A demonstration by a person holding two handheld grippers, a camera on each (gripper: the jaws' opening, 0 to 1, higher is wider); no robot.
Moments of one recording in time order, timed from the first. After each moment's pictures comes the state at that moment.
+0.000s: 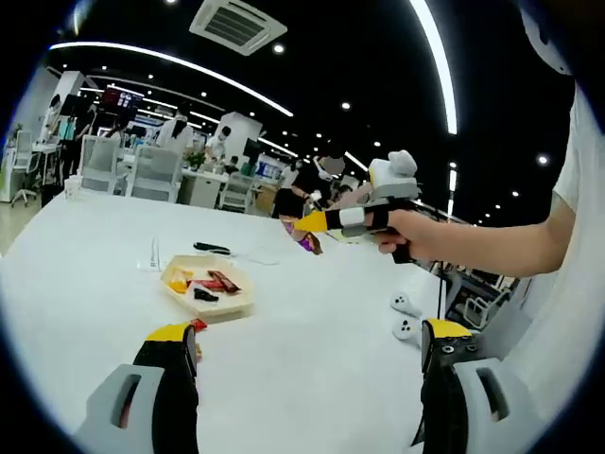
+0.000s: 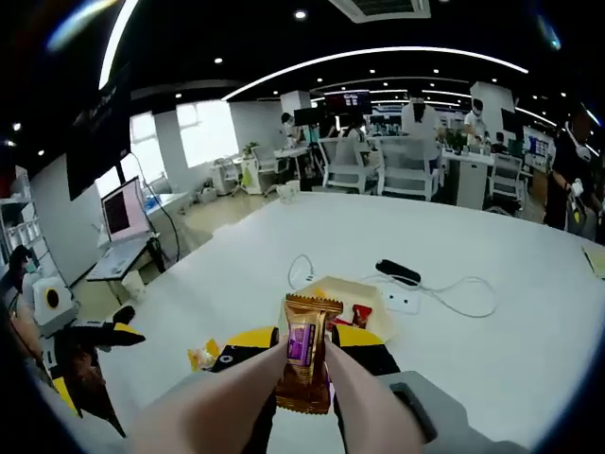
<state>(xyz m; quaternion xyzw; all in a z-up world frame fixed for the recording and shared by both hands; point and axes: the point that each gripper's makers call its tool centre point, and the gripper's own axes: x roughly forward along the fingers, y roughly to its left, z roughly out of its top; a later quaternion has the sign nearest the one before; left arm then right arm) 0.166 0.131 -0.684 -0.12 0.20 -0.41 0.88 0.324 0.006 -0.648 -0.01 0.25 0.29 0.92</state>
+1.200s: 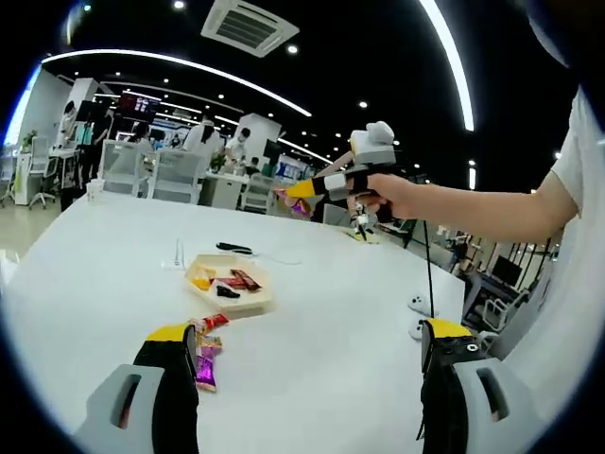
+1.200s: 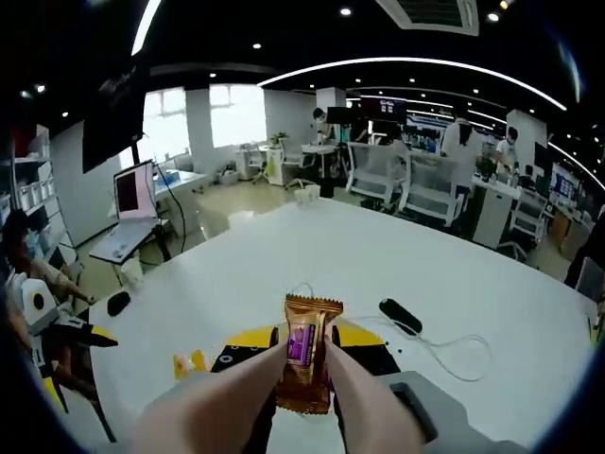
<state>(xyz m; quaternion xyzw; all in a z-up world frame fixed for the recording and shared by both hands) 0.160 0.152 -0.673 -0.12 0.17 -0.36 0.91 0.389 0.025 -0.613 -0.08 0.24 0.34 0.91</state>
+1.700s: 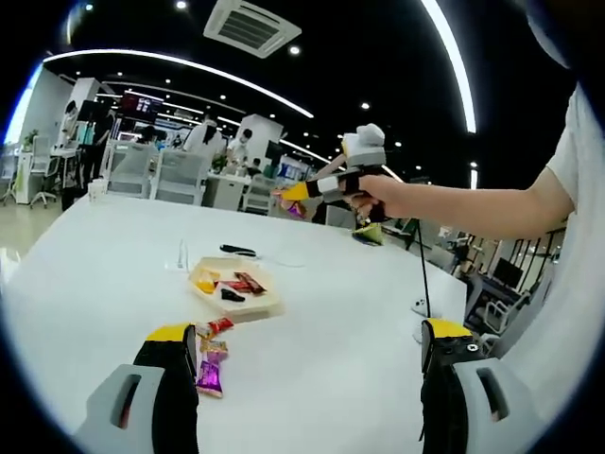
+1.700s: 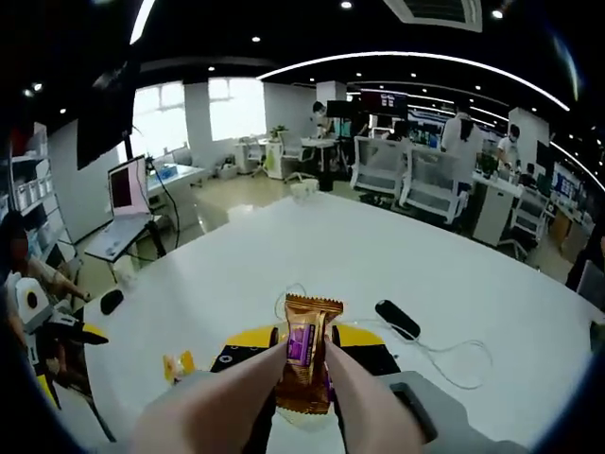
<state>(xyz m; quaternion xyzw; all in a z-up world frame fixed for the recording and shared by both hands) 0.175 0.158 -0.673 -0.12 0.17 -0.35 0.91 0.414 0.030 -0.628 -0.08 0.25 0.34 0.90</state>
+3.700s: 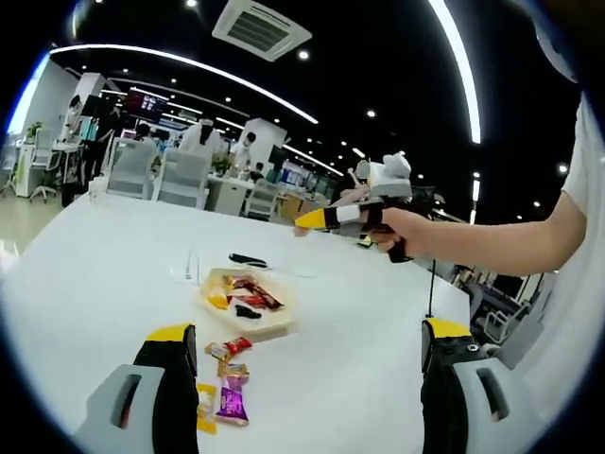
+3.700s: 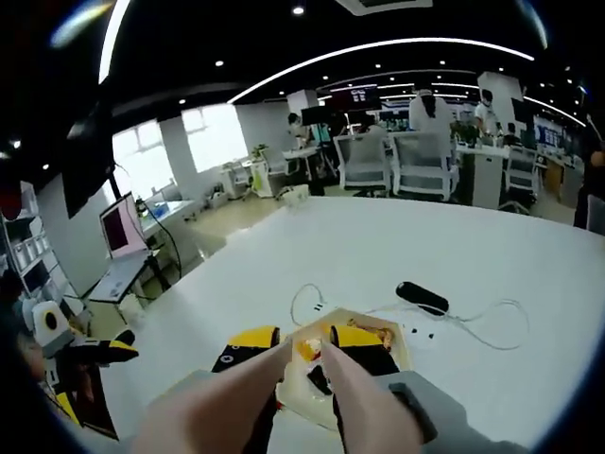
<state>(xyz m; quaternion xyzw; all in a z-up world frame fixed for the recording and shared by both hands) 0.220 0.175 -0.674 -0.14 0.17 -0.35 0.91 0.393 0.051 -0.652 0.03 0.26 0.32 0.91</state>
